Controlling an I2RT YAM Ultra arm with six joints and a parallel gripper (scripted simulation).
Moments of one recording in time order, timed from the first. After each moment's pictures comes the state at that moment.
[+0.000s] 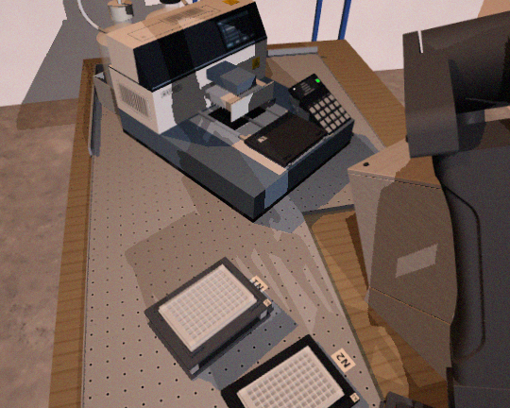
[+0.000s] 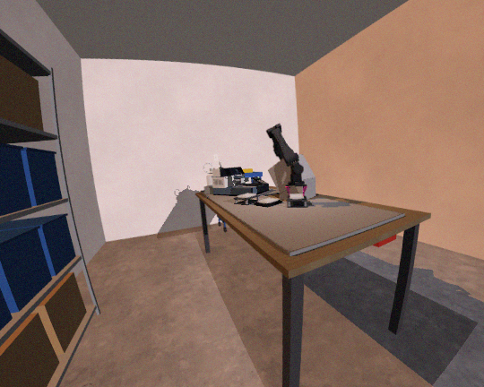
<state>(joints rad) 1.03 2.99 1.44 -0.34 0.41 0.12</state>
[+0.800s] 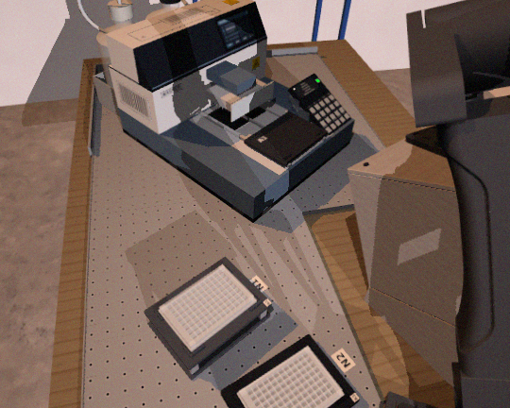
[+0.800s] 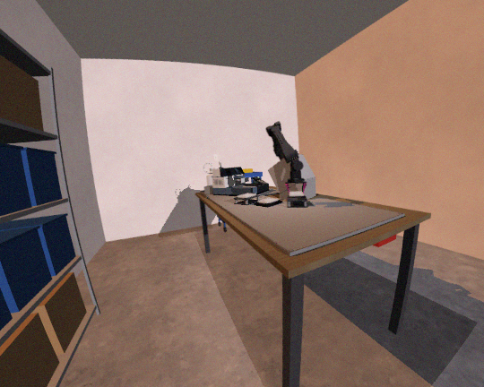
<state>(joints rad) 1.04 2.94 1.44 -0.38 0.40 0.13</state>
